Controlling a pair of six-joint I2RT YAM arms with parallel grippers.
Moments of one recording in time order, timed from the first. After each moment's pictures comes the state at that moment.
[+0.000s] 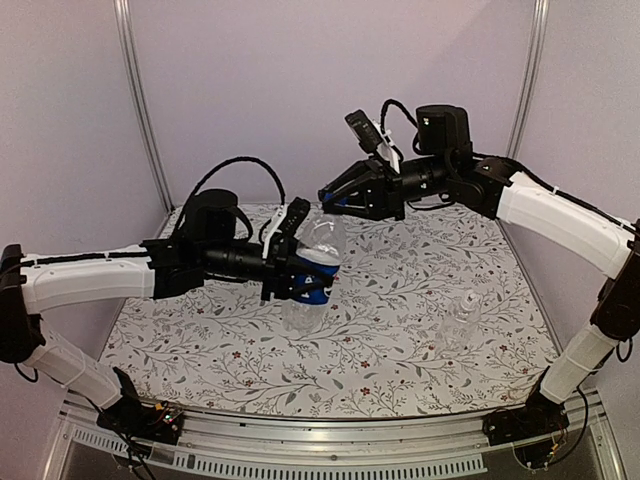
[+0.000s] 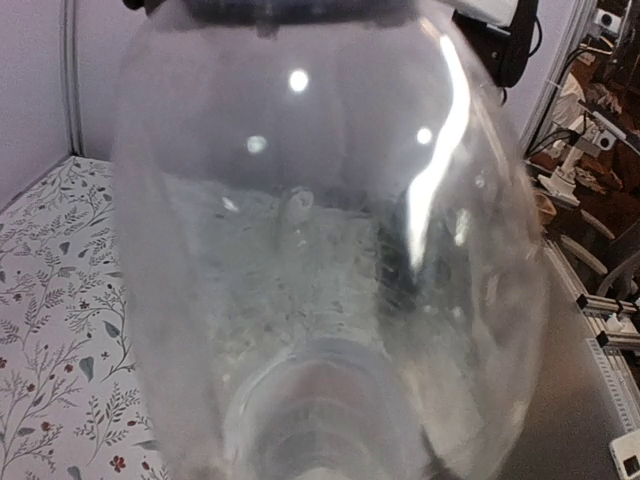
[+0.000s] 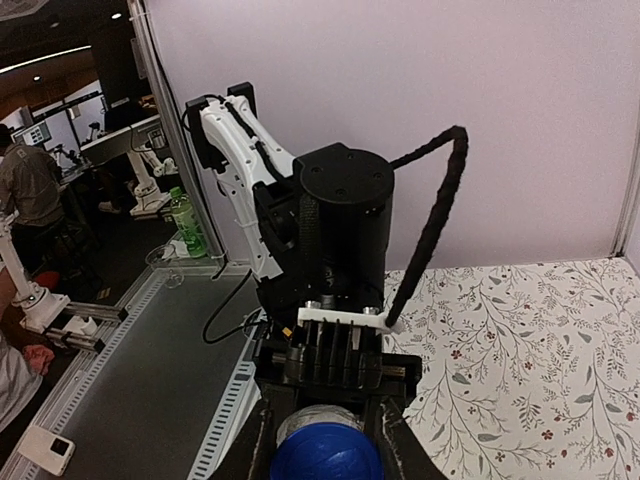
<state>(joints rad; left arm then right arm) -0.87 1.38 0.95 0.18 0.67 -0.06 0.76 1.62 1.58 -0.17 -0.99 -0.01</state>
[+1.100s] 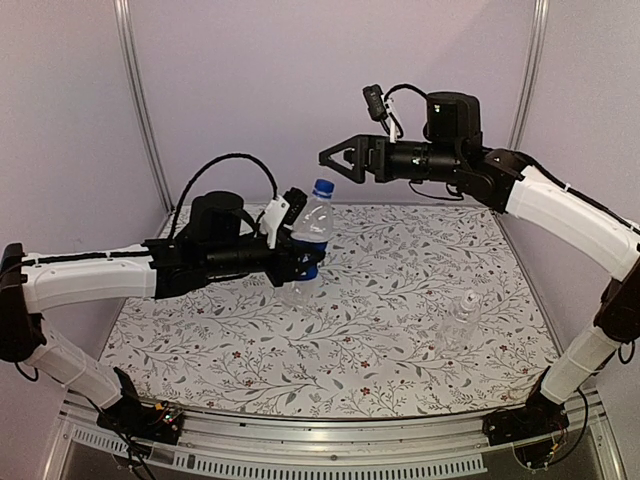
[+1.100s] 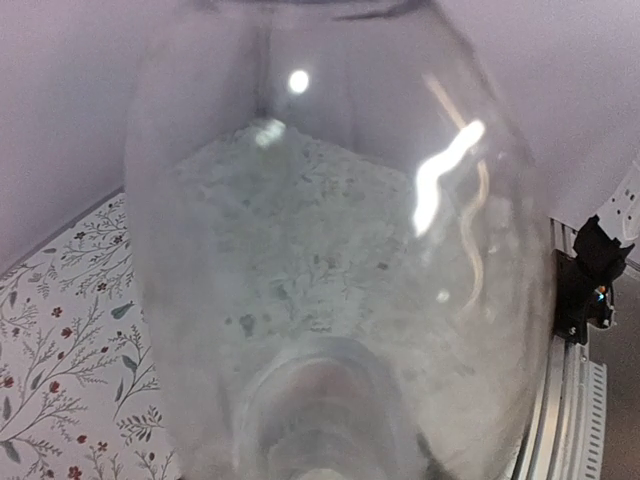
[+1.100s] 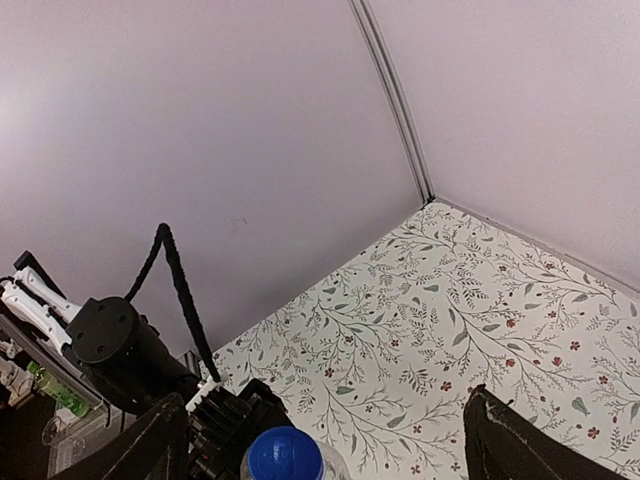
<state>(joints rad) -0.88 1.39 0.96 0.13 0.19 -0.06 0.77 1.59 1.62 -0.19 -0.41 0.33</state>
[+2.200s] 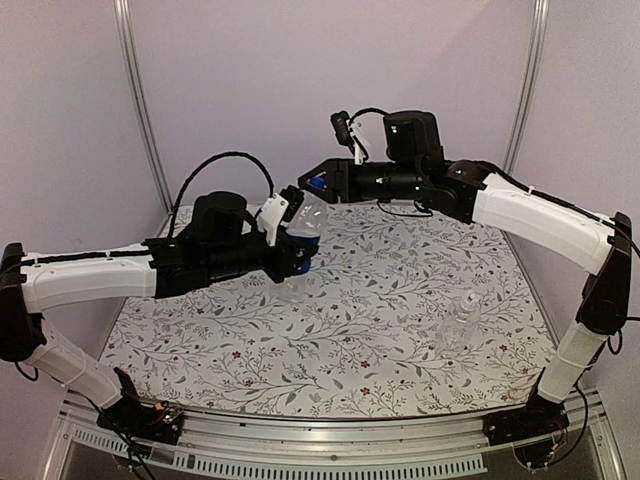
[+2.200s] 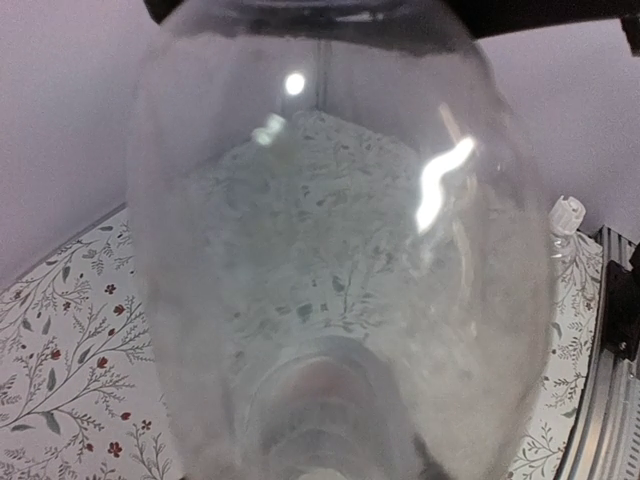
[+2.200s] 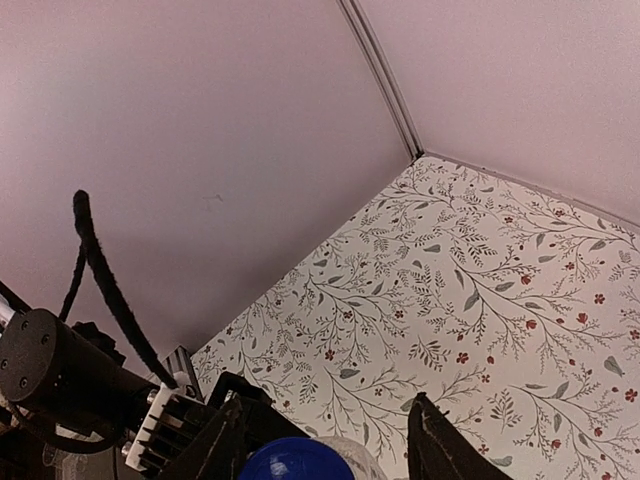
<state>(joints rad) -0.89 1.40 0.97 0.08 0.01 -0.05 0.86 1.72 1.67 -0.20 -0.27 0.42</state>
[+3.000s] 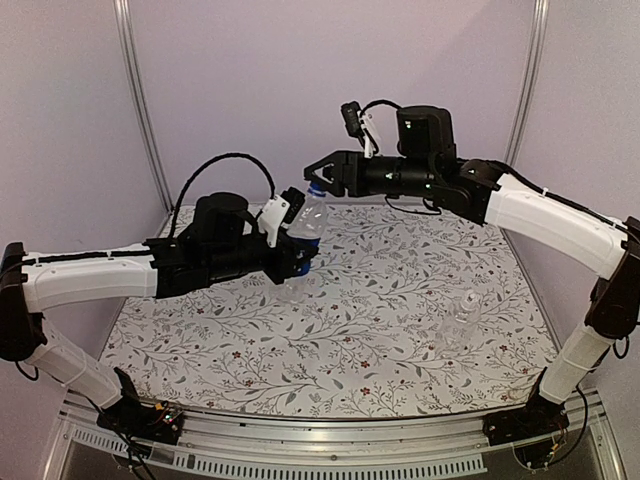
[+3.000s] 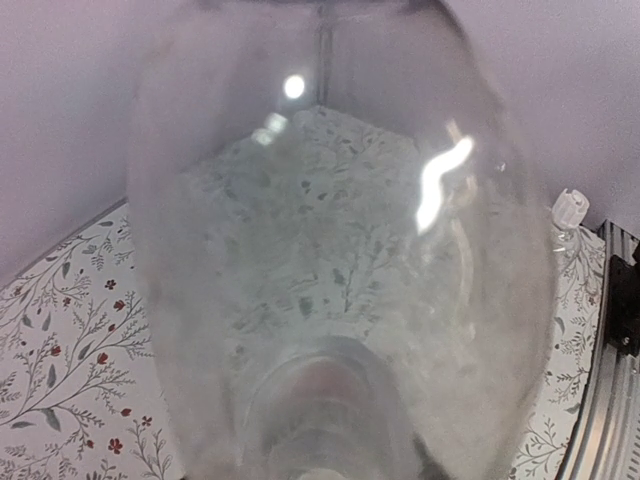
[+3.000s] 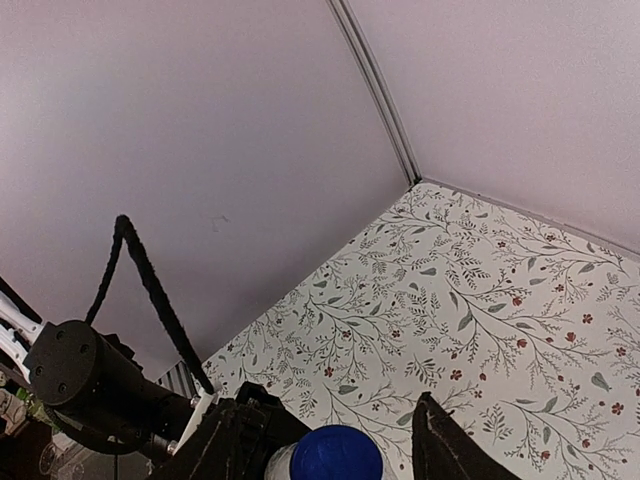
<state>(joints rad) -0.90 1.40 0.98 0.07 0.01 -0.05 0.86 1.66 1.63 -0.17 -0.24 0.41</state>
